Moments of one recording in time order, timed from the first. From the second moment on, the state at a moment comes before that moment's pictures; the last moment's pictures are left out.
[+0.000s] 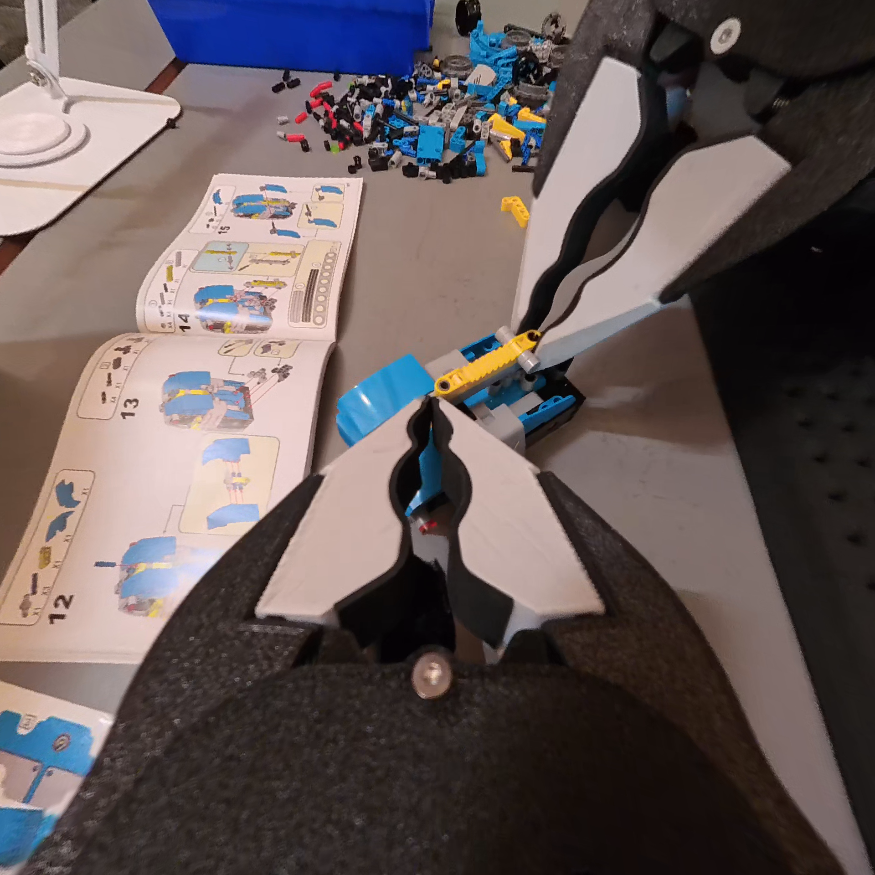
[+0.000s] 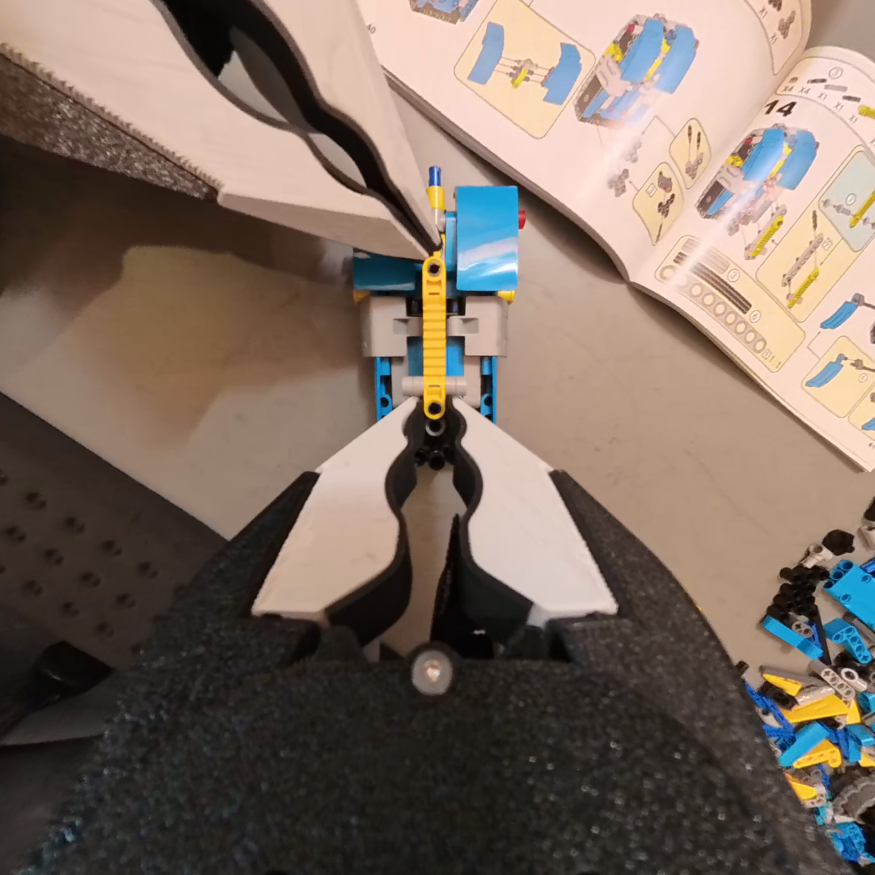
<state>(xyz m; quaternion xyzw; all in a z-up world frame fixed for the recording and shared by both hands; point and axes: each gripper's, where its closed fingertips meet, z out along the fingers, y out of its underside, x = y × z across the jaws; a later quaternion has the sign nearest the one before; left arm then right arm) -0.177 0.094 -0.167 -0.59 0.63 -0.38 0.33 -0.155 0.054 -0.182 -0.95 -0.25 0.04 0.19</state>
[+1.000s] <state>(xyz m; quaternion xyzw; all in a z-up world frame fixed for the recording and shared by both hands) -0.175 0.095 -0.171 -0.63 0.60 -0.41 0.27 -0.145 0.054 -0.154 -0.94 -0.26 0.09 0.21</state>
